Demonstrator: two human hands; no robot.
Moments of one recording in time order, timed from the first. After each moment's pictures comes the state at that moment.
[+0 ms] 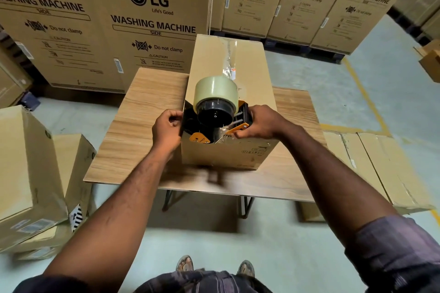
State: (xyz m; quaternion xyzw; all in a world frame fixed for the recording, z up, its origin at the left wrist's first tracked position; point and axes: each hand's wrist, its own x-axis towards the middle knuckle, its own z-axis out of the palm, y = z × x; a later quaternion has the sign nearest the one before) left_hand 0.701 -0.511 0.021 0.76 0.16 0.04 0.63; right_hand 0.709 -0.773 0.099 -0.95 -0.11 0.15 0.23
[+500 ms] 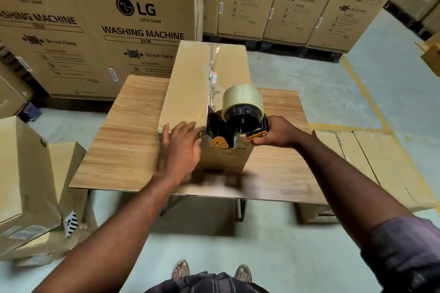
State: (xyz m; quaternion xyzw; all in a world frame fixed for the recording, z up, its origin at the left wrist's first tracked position) left_hand 0.650 -0.594 0.032 0.97 -0.11 0.10 0.20; right_hand 0.690 -0.888 0.085 -0.93 -0.08 0.15 0.31
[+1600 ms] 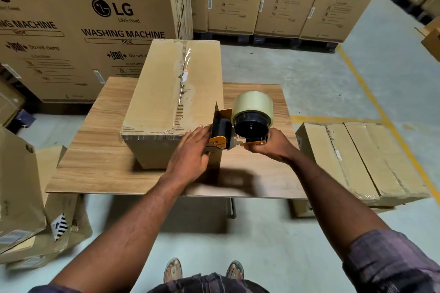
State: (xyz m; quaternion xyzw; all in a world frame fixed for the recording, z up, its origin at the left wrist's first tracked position) left_hand 0.639 -0.701 0.018 0.95 -0.19 0.04 0.23; right_hand 0.647 -0.979 0.038 -0.88 0.00 0.10 0.47
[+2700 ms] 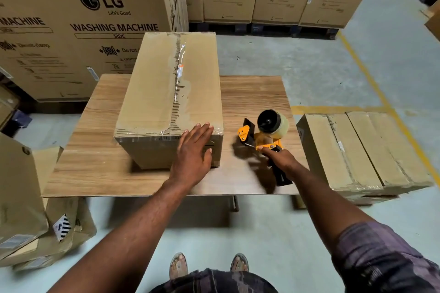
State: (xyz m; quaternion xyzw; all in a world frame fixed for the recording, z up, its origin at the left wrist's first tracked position) left_hand 0.643 -0.710 -0.001 0.94 -0.19 0.08 0.29; right_hand 0.635 -1.004 -0.047 -0.77 0.33 0.18 0.52
